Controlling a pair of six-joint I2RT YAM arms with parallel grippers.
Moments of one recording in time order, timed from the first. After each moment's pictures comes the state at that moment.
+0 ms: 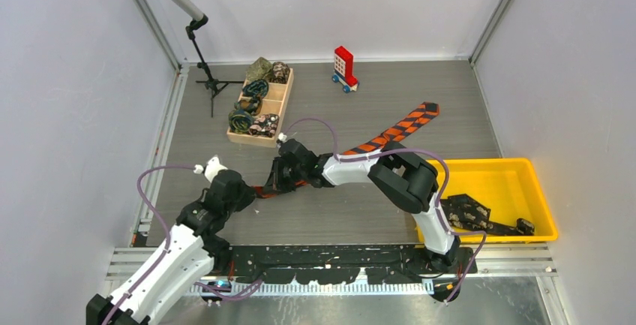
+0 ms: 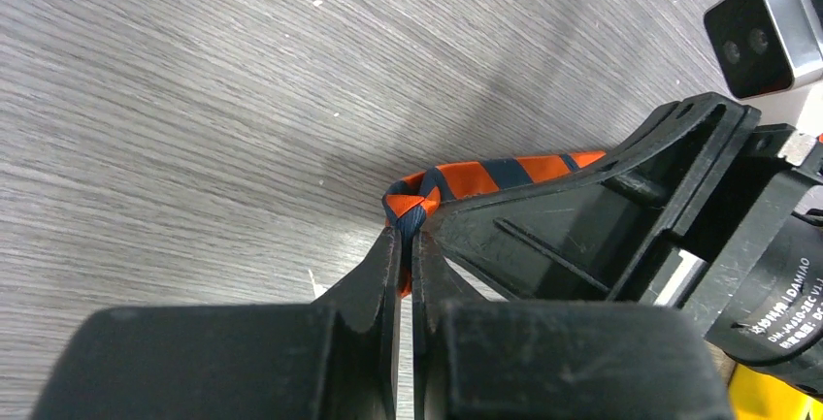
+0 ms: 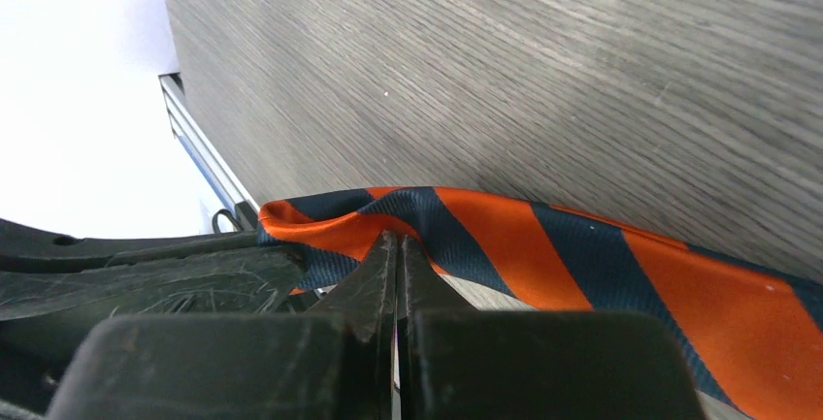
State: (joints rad) left arm -0.48 0.57 0.34 -0.54 -0.27 -0.99; right arm 1.02 2.10 1.27 0.16 -0.30 1.05
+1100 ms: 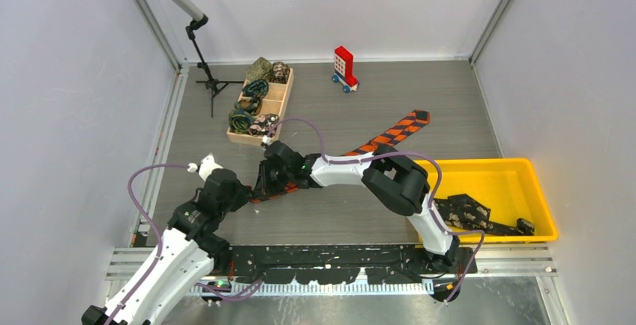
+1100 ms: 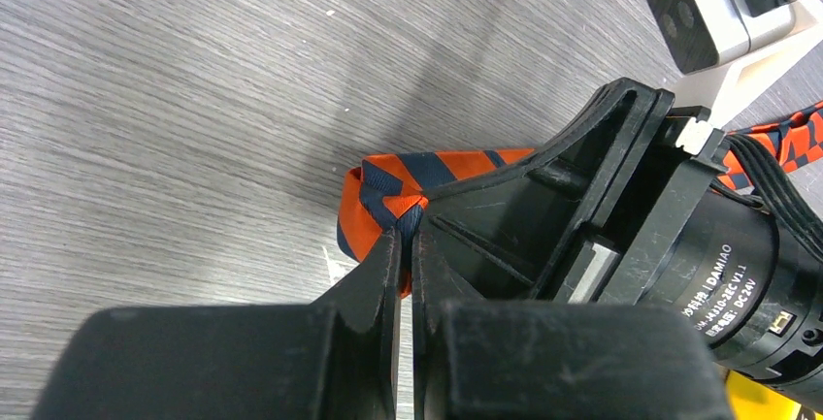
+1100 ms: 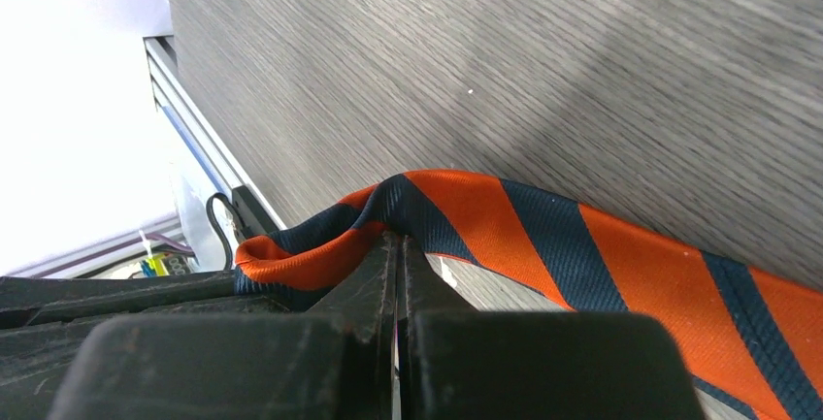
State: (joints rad) left arm -0.48 0.52 0.43 -0.69 -0.29 -0.97; right arm 1.08 2.15 1.43 0.03 -0.29 0.98
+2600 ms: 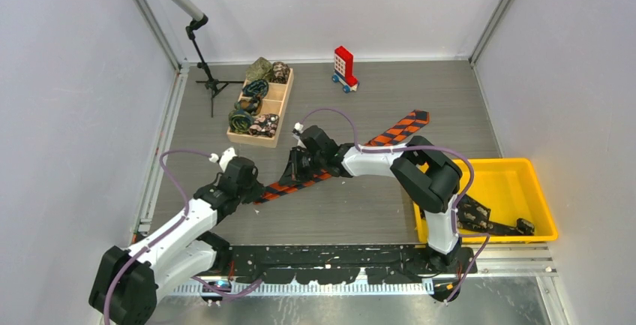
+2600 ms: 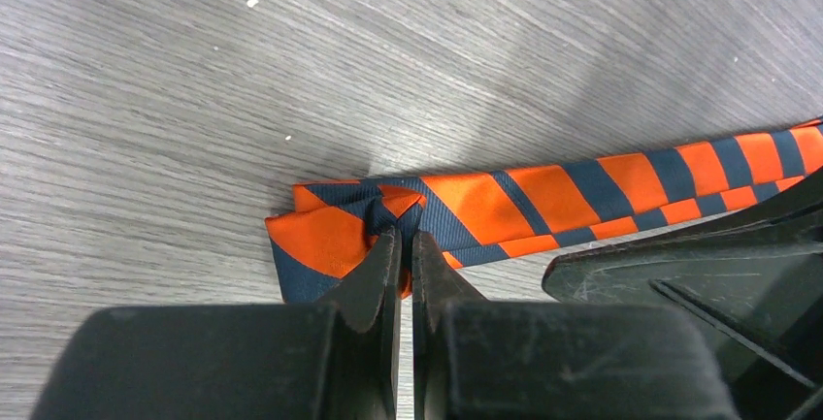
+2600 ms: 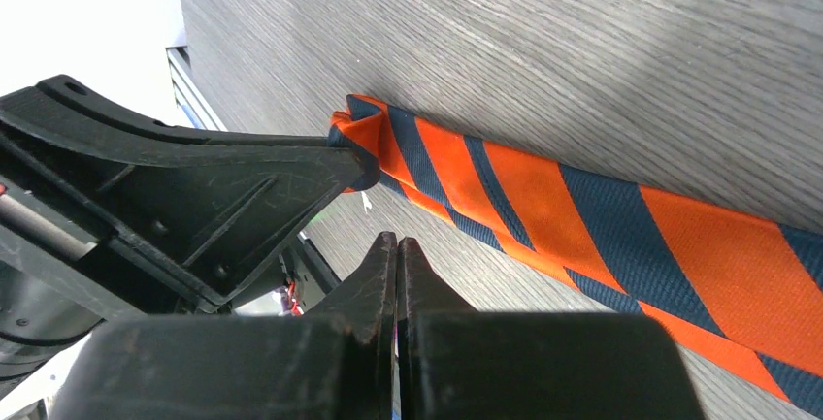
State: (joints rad) left arm -0.48 0.90 0.41 -0.38 -0.21 -0.94; right arm 0.89 1.95 1.16 0.10 -0.42 0.92
